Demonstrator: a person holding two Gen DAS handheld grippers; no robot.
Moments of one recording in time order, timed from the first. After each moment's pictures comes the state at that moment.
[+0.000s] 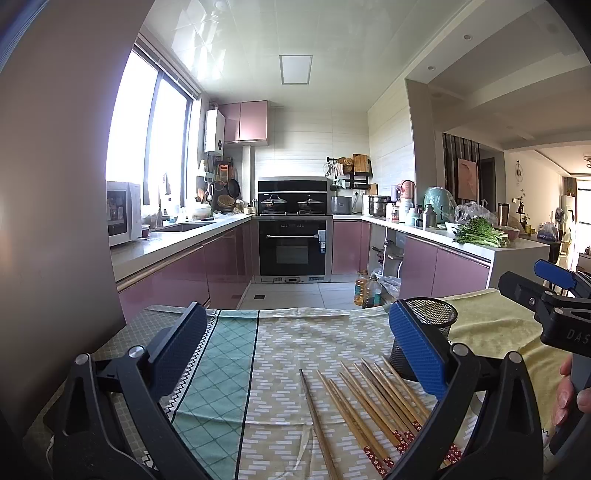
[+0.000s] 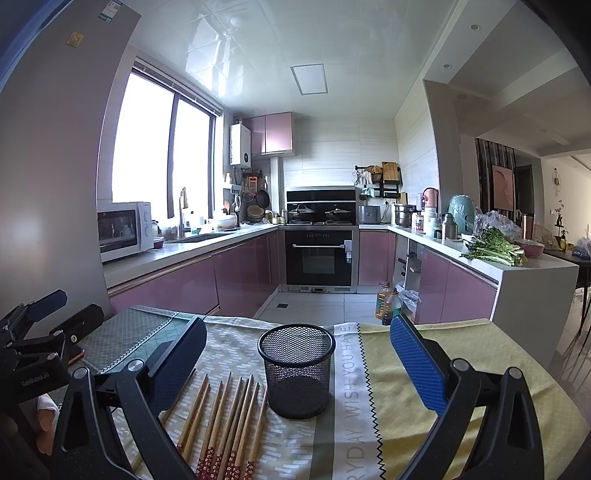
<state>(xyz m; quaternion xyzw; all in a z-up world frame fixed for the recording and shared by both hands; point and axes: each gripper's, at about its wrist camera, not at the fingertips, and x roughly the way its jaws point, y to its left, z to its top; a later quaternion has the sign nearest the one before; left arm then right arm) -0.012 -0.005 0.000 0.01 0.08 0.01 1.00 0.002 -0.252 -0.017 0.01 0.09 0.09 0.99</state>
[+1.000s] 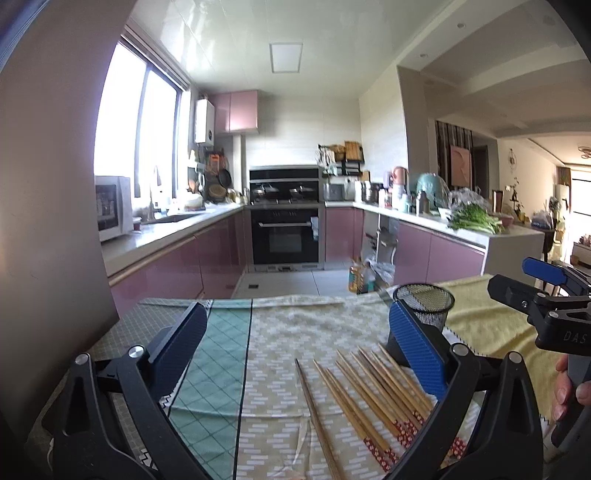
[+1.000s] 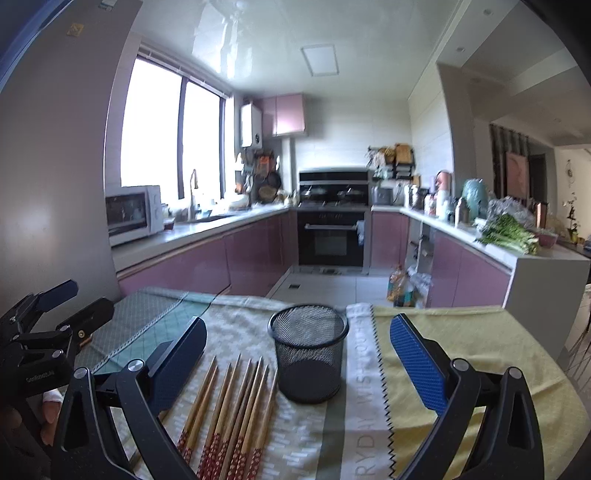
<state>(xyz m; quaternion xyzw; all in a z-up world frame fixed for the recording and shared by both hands) 0.000 -0.007 -0.007 0.02 0.12 -0.01 0.99 0.020 -0.249 -0.027 0.01 0.14 0.12 0.98</state>
